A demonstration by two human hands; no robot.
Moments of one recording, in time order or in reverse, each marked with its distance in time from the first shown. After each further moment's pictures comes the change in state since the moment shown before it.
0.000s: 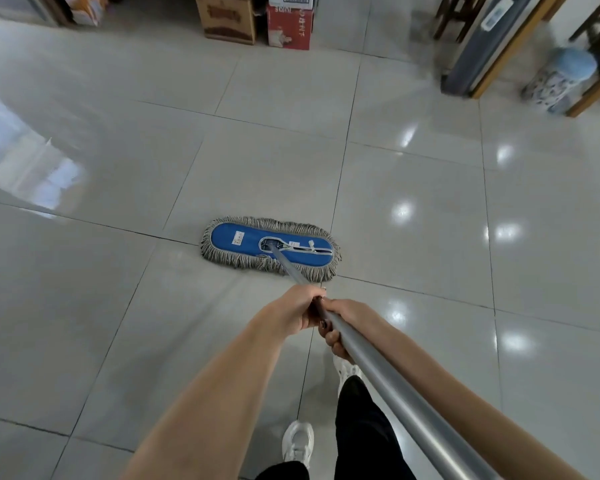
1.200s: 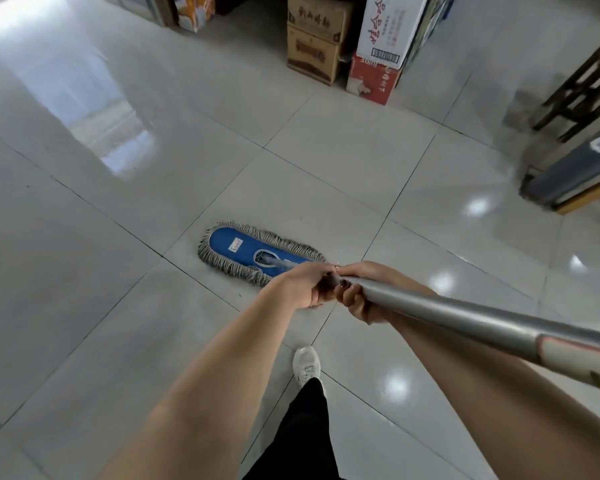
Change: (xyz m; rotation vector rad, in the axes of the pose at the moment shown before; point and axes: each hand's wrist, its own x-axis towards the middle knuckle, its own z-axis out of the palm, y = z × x) left_hand 0.170 0.320 0.066 -0.287 0.112 0.089; right_hand 0.043 -0.410 -0.084 -0.310 -0.236 0.138
